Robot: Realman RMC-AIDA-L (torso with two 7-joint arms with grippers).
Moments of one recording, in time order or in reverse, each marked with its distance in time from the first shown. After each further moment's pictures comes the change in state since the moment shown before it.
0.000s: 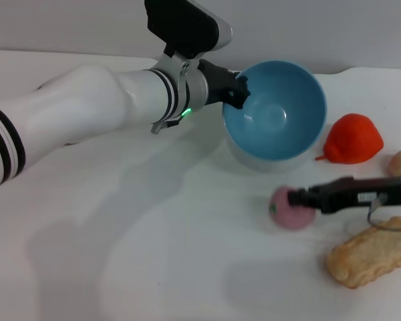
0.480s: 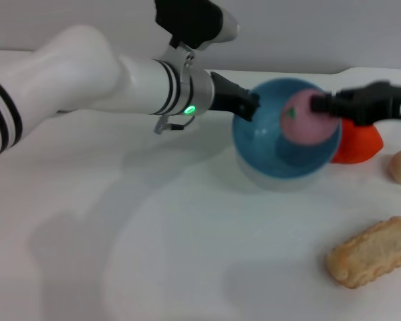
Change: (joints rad) left arm -0.049 0.015 -0.124 -0.003 0.026 0.274 -0.015; right arm -0.045 -0.006 0.054 -0.425 0.144 -0.181 0.075
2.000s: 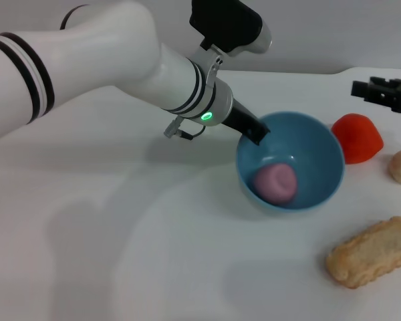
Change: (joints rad) left arm -0.113 -0.011 0.001 0.002 0.286 0.223 -0.292; right arm -0.077 0.002 0.085 0.076 0.033 0.219 -0.042
